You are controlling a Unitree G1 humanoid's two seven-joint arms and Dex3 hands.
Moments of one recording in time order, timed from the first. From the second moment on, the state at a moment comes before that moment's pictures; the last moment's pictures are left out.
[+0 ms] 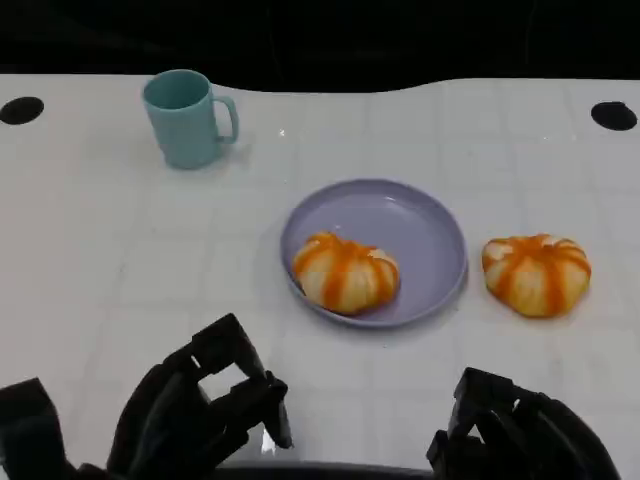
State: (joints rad) left arm 0.14 0.03 -0.05 0.02 -0.55 0.06 -0.52; right arm 0.23 -0.04 0.06 -0.08 0.49 0.18 0.61
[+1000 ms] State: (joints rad) left arm 0.15 0.03 -0.04 0.01 -0.55 0.15 -0.58; right arm 0.23 -0.05 0.04 -0.08 0.49 0.18 0.62
